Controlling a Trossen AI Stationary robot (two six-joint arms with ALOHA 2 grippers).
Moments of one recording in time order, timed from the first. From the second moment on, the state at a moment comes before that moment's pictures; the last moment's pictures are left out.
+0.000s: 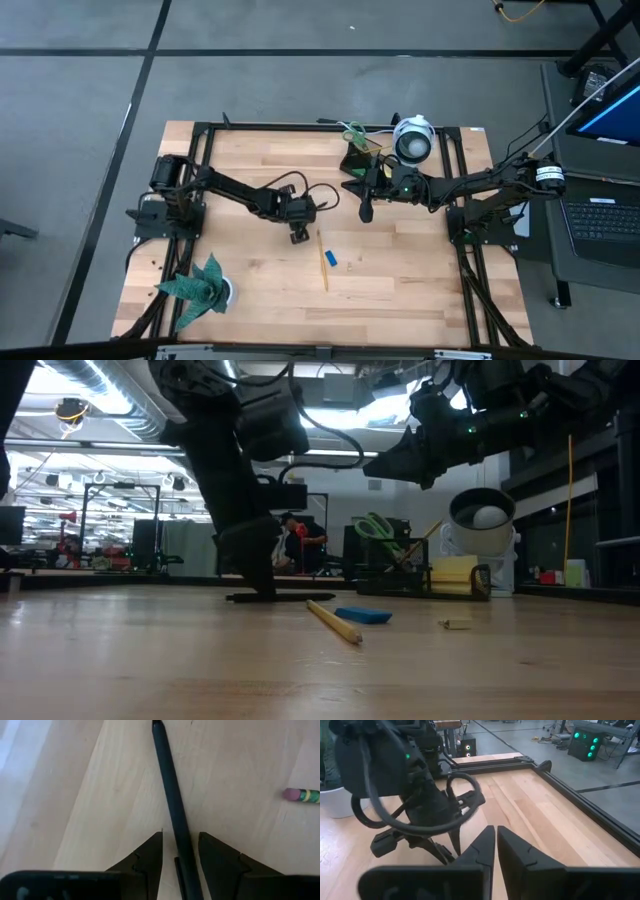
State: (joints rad) left arm -0.02 1.83 0.99 -0.33 -0.30 -0.29; right arm -0.11 1.38 0.53 0.63 0.10 0.04
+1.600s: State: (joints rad) left arm 0.07 1.43 0.93 -0.18 -0.27 0.15; right arm -0.11 1.38 0.53 0.62 0.09 -0.04
